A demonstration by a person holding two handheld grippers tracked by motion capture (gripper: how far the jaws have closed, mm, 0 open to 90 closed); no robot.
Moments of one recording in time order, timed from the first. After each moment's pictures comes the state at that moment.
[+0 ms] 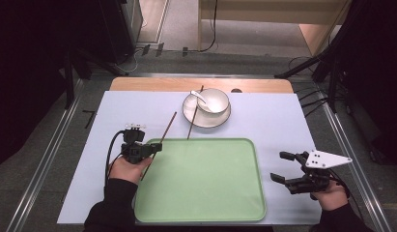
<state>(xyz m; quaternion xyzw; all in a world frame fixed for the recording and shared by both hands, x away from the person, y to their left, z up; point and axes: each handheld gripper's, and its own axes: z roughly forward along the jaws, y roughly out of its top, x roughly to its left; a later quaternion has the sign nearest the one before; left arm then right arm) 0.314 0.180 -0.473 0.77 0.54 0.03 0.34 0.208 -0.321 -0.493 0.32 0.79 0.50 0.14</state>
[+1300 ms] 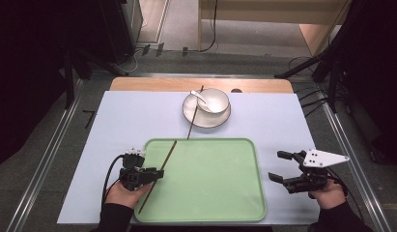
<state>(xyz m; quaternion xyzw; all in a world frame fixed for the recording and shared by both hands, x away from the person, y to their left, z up) 0.269 0.187 -0.497 0.78 0.53 -0.01 0.32 0.211 -0.317 -0.492 0.31 0.80 0.50 0.13</state>
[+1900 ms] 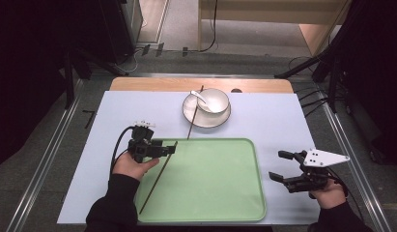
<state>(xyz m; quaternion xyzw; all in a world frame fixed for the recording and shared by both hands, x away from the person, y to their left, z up) 0.336 0.153 -0.459 0.81 0.47 0.00 0.36 0.211 -0.319 -0.493 0.32 0.79 0.50 0.13</state>
